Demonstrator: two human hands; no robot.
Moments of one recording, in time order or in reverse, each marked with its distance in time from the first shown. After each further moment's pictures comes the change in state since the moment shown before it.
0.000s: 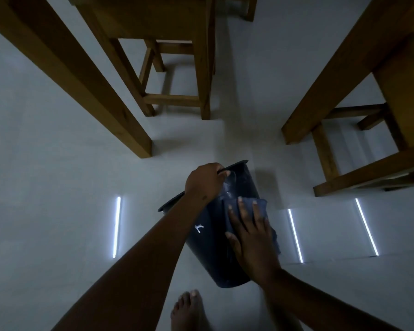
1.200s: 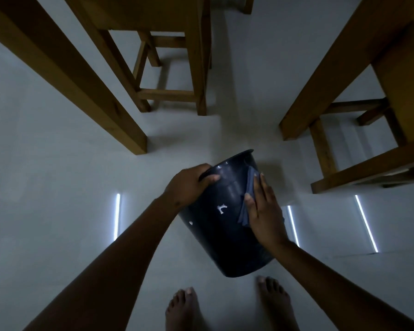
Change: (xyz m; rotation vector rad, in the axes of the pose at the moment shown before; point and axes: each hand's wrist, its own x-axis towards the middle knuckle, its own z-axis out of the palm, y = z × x) left_hand -0.010 -0.027 -0.005 -0.082 -0.125 0.165; right_hand 0.045 0.043 -0.020 0.288 0.098 0.204
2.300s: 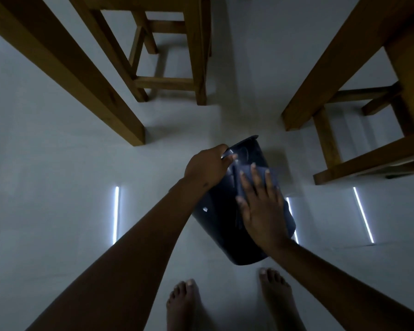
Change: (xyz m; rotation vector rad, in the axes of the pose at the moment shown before) left_hand 0.025 0.036 0.012 0.082 0.081 -0.031; right_hand -0.014 -0.017 -0.002 -0.360 -0.002 -0.170
